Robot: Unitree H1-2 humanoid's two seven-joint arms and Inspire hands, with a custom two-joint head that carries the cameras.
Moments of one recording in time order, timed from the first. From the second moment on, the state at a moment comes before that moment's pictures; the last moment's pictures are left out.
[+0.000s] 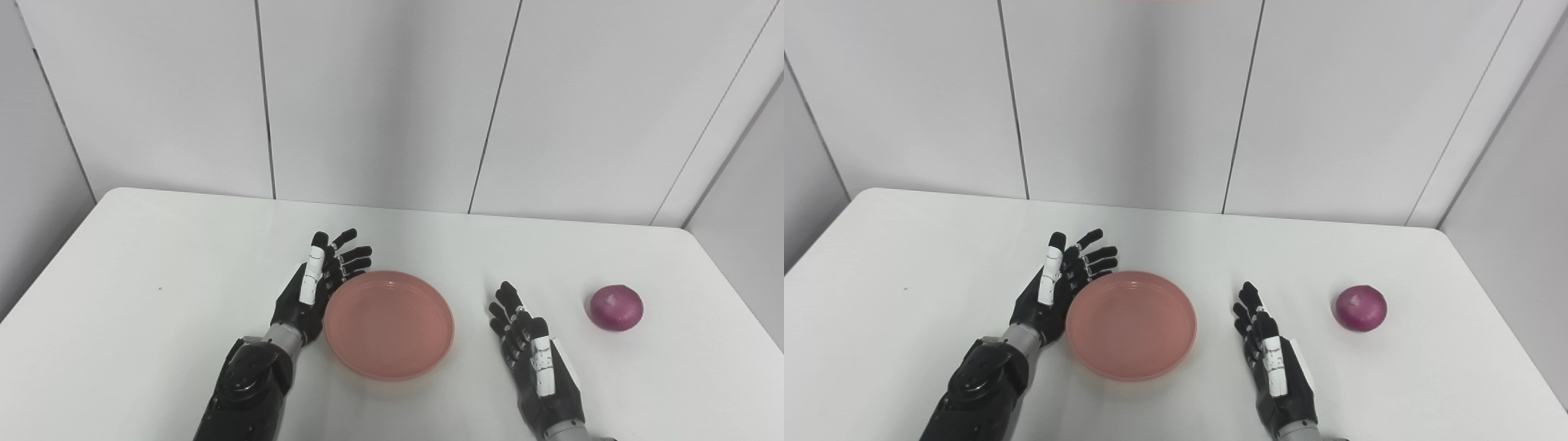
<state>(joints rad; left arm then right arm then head) -0.41 -0.02 0.03 0.42 -0.20 0.06 -0.20 -0.04 -0.05 0.00 0.00 0.17 0.02 0.18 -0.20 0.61</state>
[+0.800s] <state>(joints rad) -0.47 0.04 0.07 0.51 -0.21 0.05 -0.23 -0.01 -0.04 -0.04 -0.15 0.14 0.03 0.09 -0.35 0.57</state>
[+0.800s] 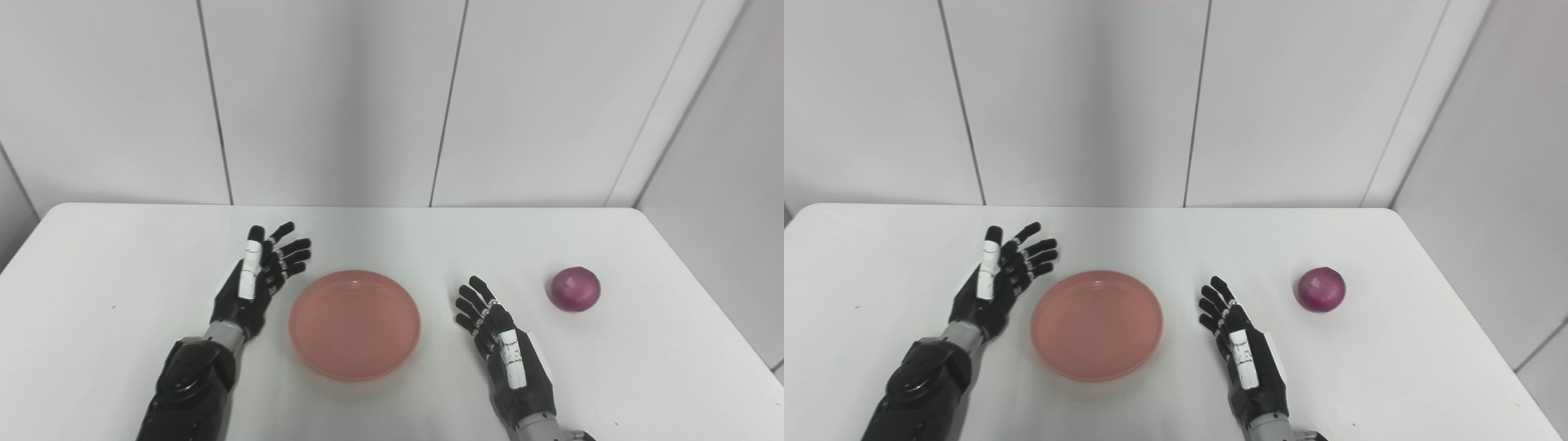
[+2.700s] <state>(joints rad) -0.49 0.04 0.08 0.53 -0.22 0.04 -0.24 -0.48 -0.79 0.23 0.00 -0.82 0.20 0.59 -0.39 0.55</state>
